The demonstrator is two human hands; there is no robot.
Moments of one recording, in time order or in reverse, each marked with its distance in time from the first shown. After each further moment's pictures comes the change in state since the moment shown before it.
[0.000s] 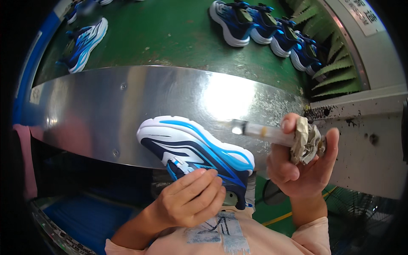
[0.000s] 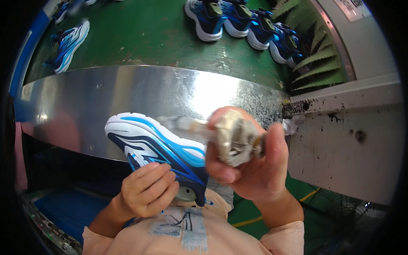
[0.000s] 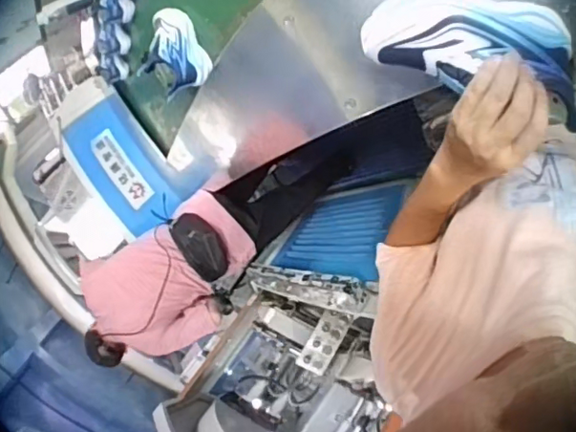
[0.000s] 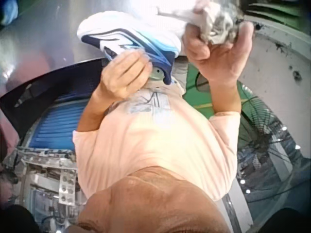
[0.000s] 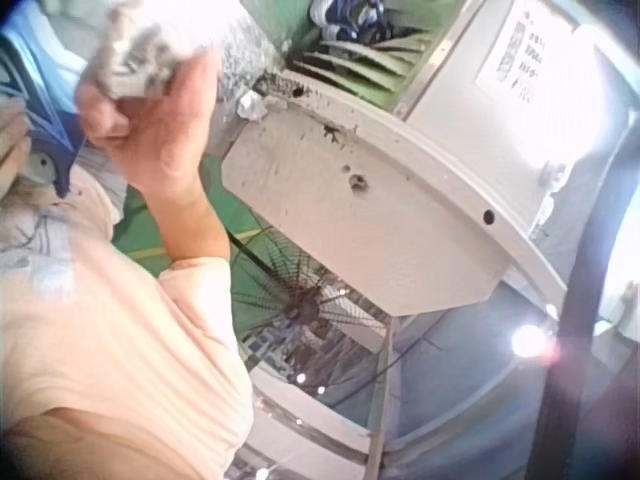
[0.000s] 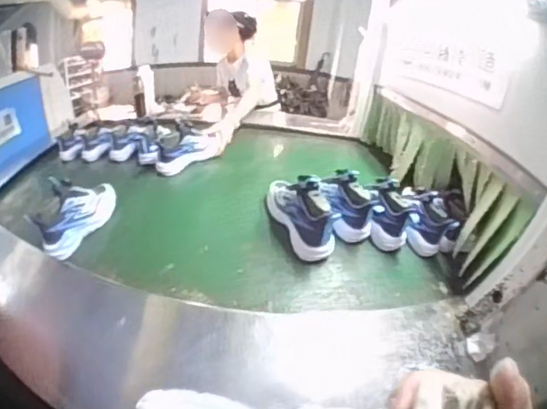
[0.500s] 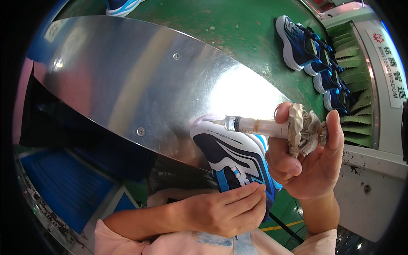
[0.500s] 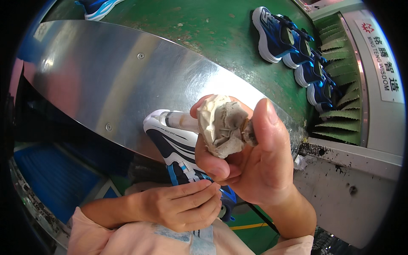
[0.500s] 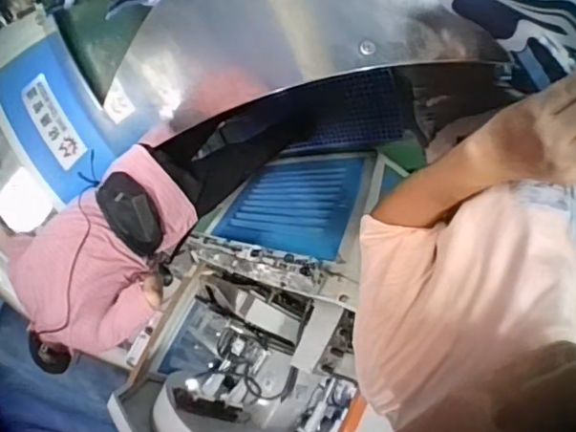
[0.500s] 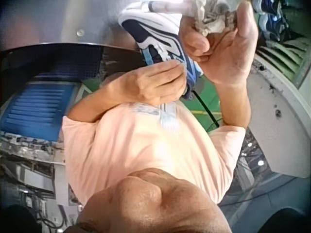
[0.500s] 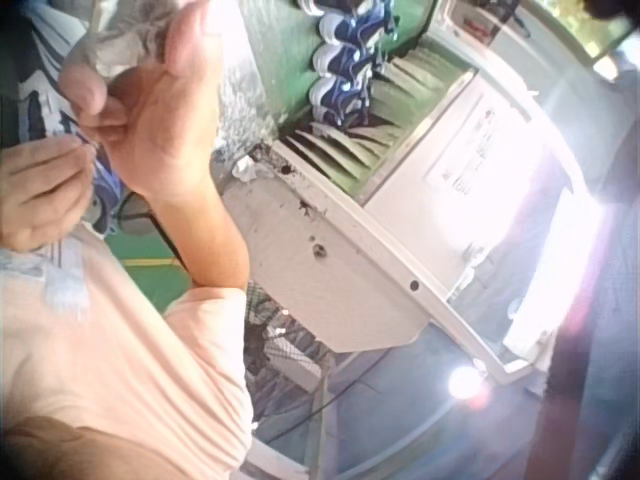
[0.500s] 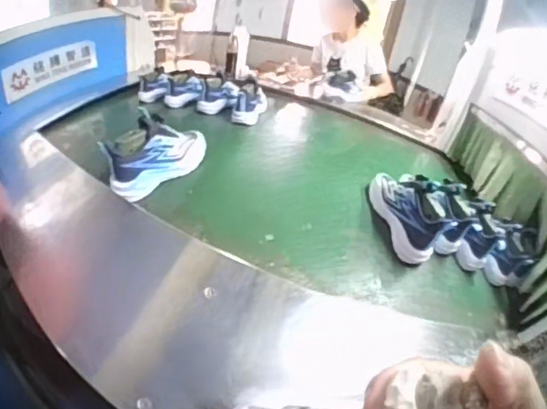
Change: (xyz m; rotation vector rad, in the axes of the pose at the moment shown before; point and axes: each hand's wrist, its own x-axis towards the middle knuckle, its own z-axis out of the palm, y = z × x) left_hand -0.012 -0.001 0.006 0.034 0.068 0.016; right_hand 0.083 0.019 0.063 -0.156 -0.095 0.369
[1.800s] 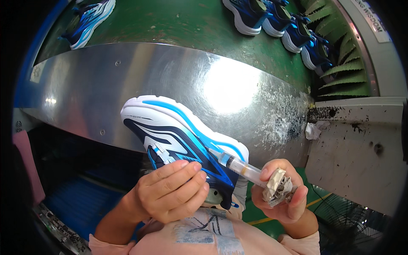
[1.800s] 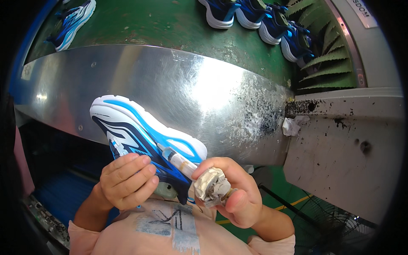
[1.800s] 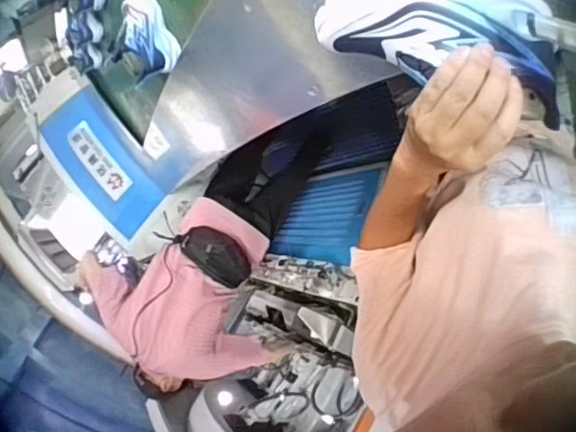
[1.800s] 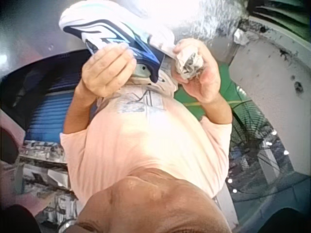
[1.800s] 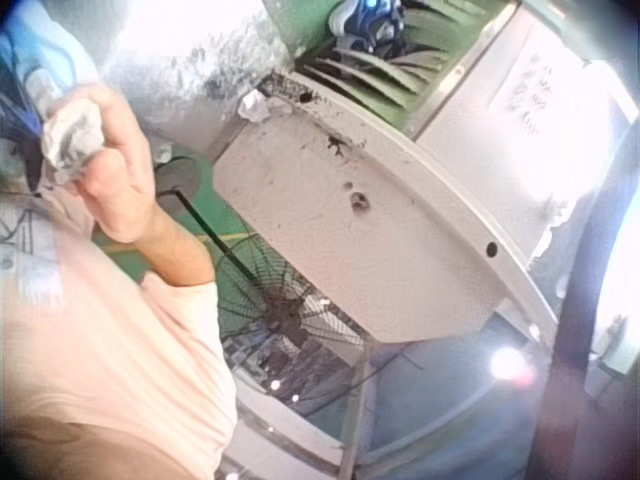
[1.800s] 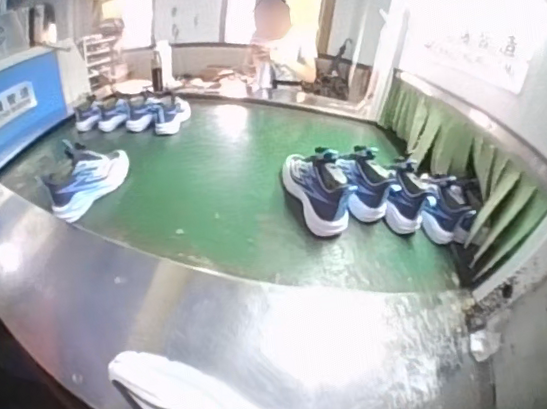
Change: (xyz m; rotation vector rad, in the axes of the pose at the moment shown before) left_hand 0.006 0.005 -0.008 0.028 -0.122 -0.029; right_hand -0.140 0.067 -0.056 0.155 0.157 -0.100
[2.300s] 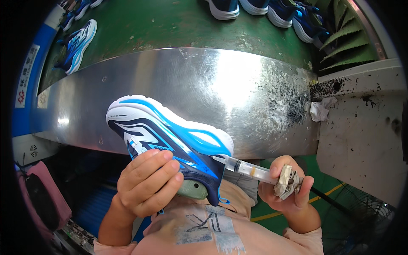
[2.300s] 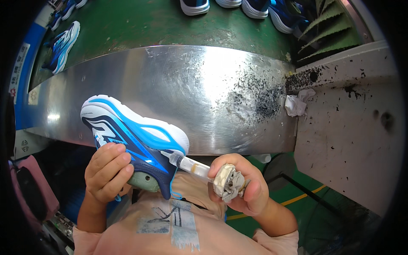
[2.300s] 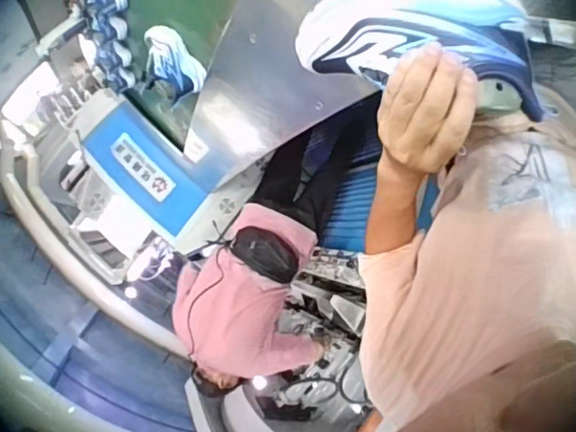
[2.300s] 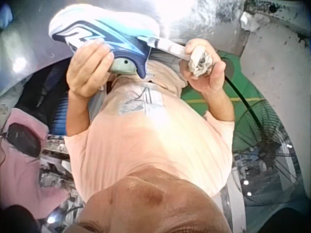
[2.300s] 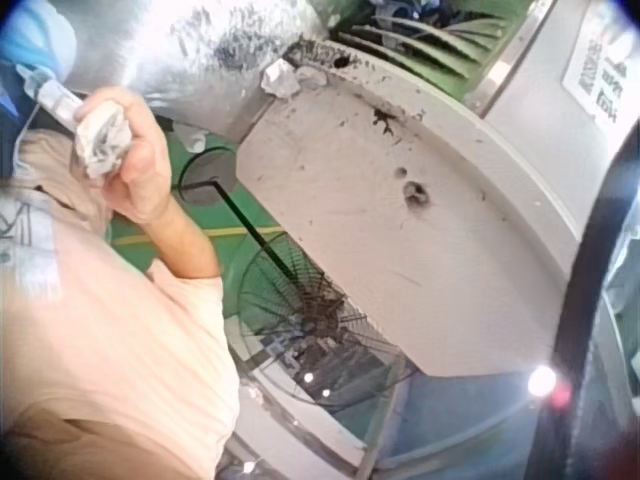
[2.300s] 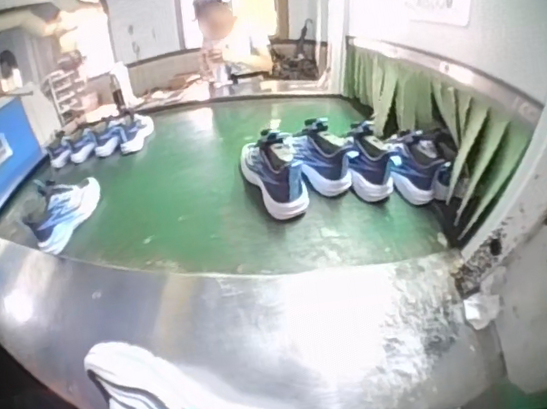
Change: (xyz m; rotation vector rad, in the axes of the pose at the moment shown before) left_hand 0.025 -0.004 -0.003 0.025 -0.071 0.012; right_hand -0.023 0.042 -0.068 0.243 -0.088 -0.206
